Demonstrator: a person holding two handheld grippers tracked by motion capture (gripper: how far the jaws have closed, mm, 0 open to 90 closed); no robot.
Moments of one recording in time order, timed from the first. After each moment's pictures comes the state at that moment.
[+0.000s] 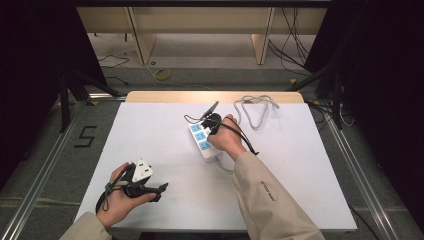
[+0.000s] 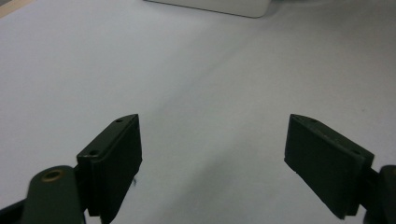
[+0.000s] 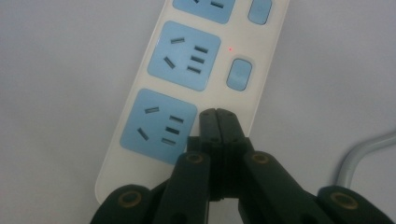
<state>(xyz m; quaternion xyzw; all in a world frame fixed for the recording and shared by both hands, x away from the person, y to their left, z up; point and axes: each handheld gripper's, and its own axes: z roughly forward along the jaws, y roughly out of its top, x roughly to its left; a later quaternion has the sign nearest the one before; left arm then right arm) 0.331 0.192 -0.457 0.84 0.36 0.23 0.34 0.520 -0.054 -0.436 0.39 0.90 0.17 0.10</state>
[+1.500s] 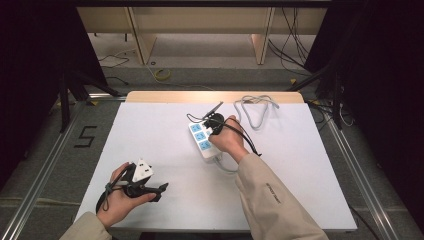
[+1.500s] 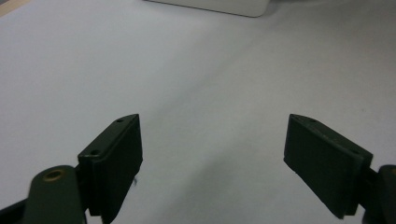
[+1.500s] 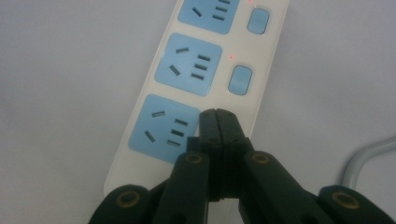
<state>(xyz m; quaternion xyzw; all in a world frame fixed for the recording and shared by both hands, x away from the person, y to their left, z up) 0.331 0.192 -0.457 0.84 0.36 0.22 0.34 0.516 -0.062 -0.434 0.39 0.89 0.21 0.10</state>
